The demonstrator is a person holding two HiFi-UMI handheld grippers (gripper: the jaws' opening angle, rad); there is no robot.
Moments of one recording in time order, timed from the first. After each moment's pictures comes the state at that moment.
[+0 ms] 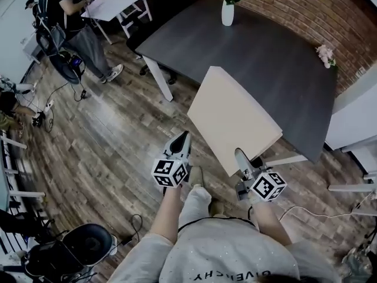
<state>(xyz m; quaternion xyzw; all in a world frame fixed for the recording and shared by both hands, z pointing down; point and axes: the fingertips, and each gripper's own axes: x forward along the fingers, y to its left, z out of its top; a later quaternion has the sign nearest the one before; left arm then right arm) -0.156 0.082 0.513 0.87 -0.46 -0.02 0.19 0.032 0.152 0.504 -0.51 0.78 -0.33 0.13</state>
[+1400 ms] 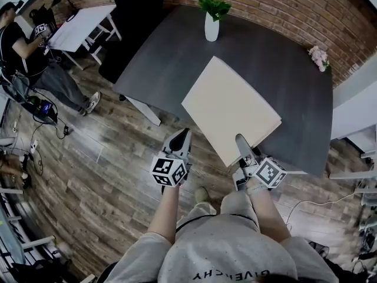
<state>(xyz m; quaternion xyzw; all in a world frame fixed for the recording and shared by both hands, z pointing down) -0.132 -0.164 0.498 0.92 -0.35 -0.01 0.18 0.038 -0.093 0.489 -0.57 0.68 -0.39 0.23</state>
